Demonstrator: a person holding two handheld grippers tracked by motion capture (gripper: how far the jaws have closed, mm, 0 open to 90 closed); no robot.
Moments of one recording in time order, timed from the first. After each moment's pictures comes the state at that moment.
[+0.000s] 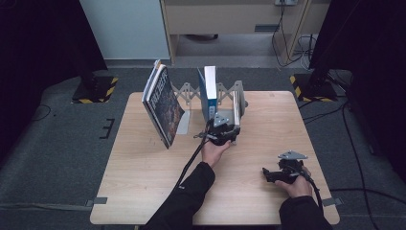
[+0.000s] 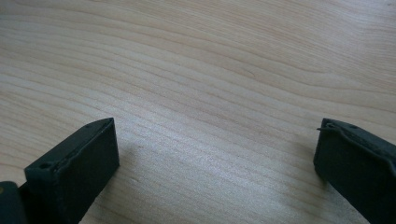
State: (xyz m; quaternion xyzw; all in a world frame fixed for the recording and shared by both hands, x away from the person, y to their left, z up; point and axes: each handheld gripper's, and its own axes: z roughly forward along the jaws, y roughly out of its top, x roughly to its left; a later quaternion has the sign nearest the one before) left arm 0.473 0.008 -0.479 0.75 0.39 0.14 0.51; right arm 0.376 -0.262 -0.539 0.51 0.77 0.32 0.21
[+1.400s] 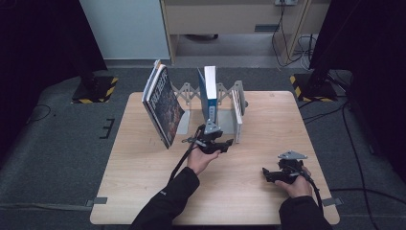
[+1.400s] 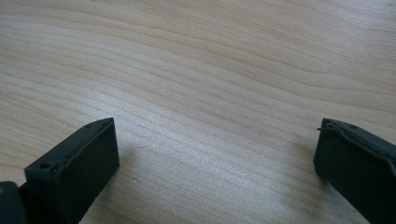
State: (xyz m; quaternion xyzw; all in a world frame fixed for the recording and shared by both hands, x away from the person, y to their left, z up) left arm 0.436 0.049 -0.467 0.80 0.35 0.13 0.47; right arm 0.376 -0.262 -0.539 0.51 0.78 0.32 0.20
